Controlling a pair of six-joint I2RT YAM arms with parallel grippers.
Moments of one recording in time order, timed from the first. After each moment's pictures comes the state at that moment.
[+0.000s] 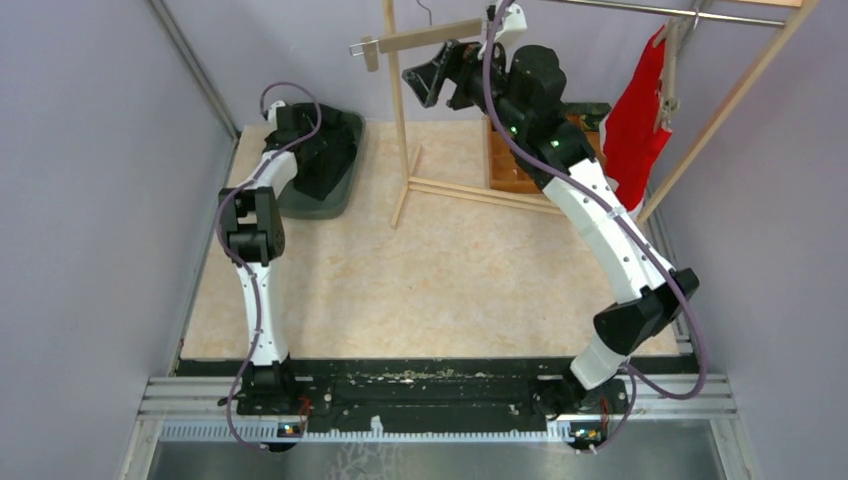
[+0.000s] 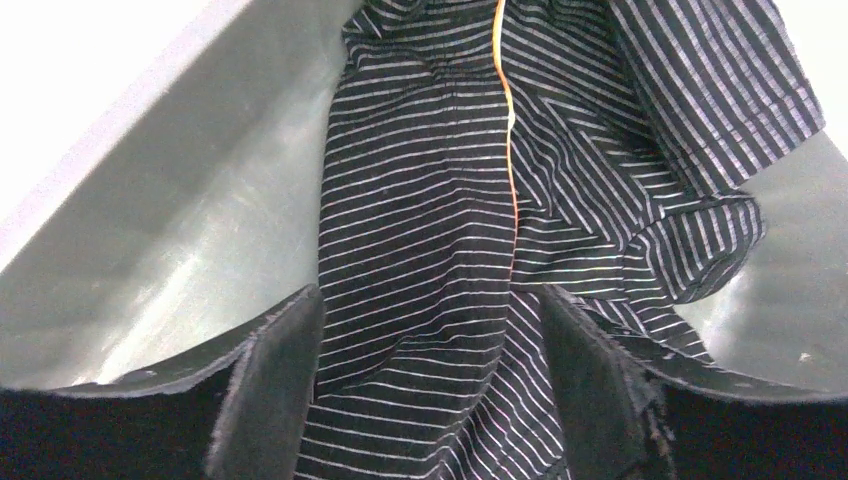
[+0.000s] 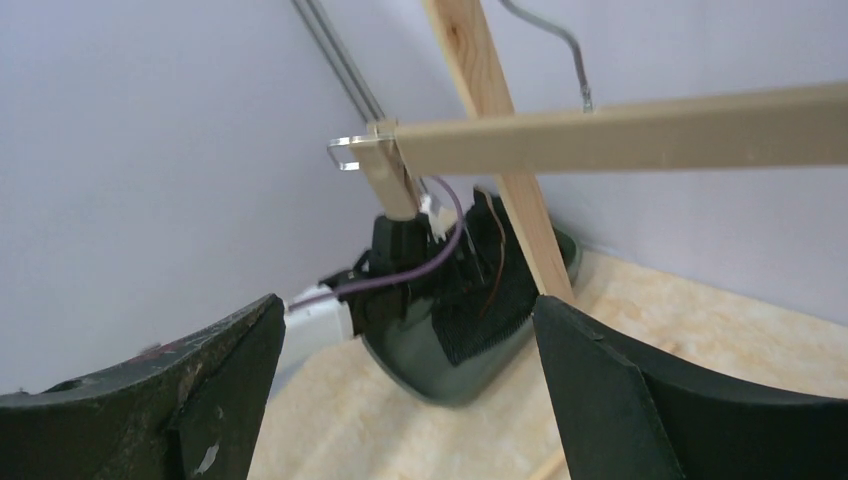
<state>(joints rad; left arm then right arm) 0.00 2.41 1.98 -0.16 -0.29 -0.48 0.56 1.59 1.90 -0.22 -0.17 0.38</state>
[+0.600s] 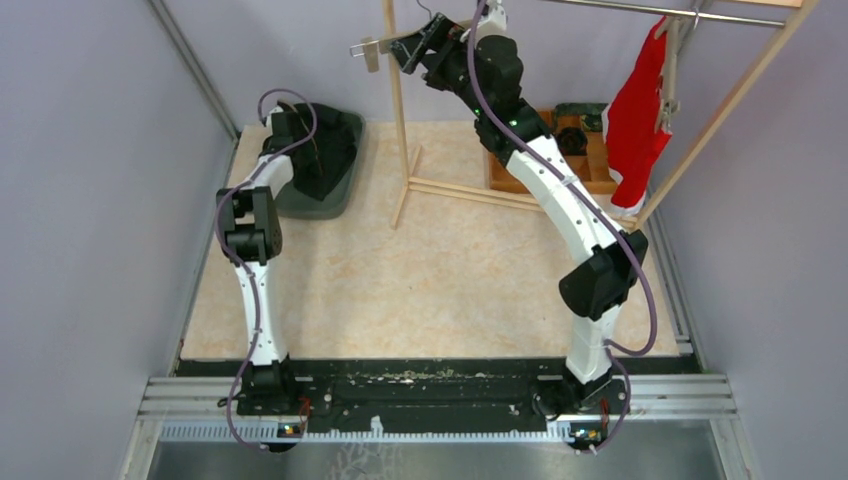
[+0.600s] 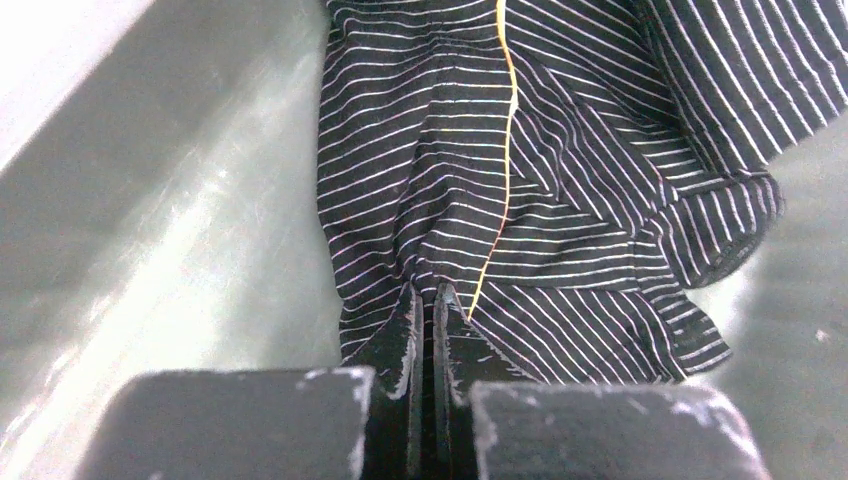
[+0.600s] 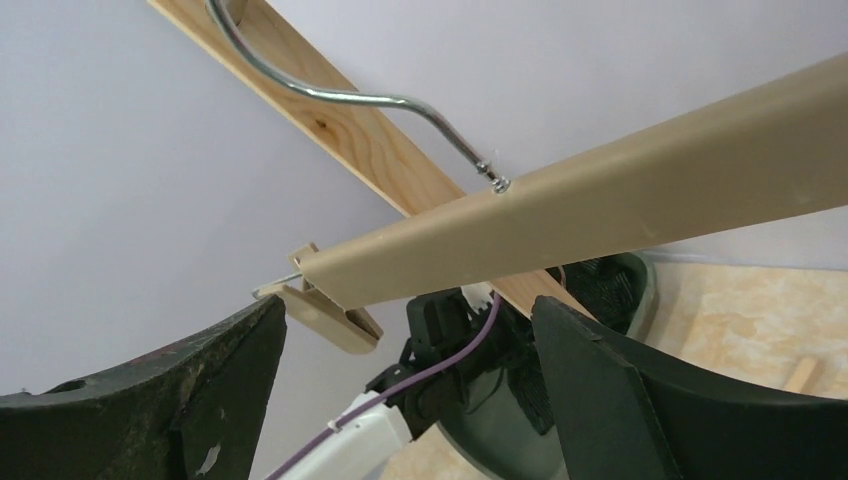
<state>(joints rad) 0.03 2.45 1.98 -0.14 -0.18 -0.49 0.56 1.88 2.12 -0.12 -0.05 0.71</state>
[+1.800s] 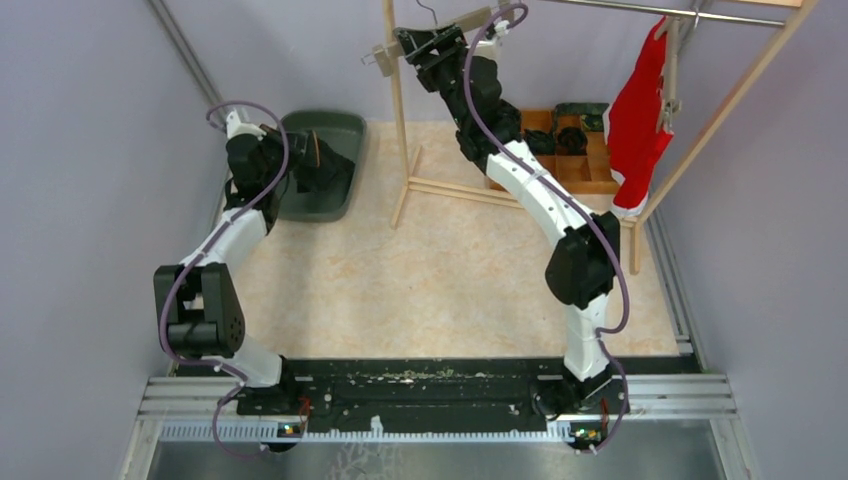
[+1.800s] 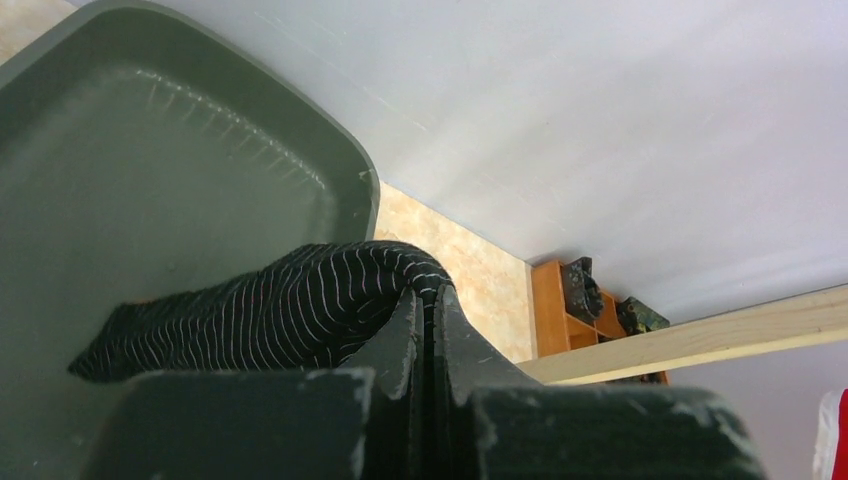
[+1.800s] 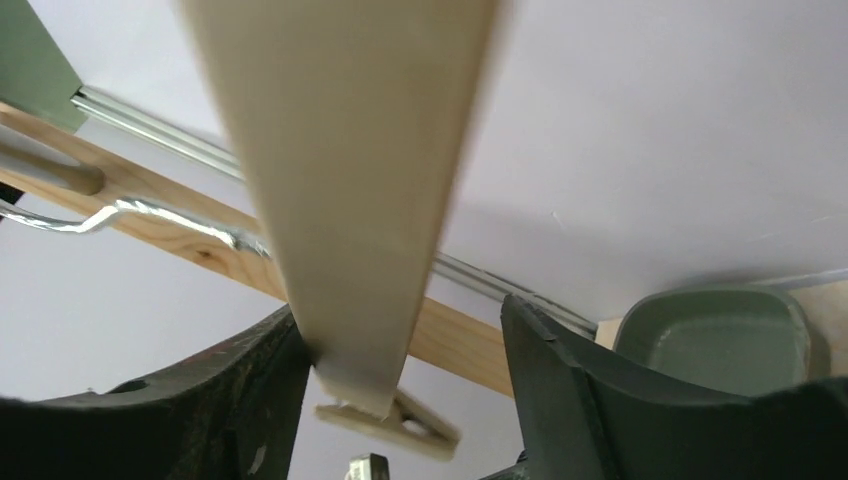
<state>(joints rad) 0.01 1.56 1.07 0.43 0.09 -0.76 0.56 1.99 2.03 0.23 0.12 1.09</state>
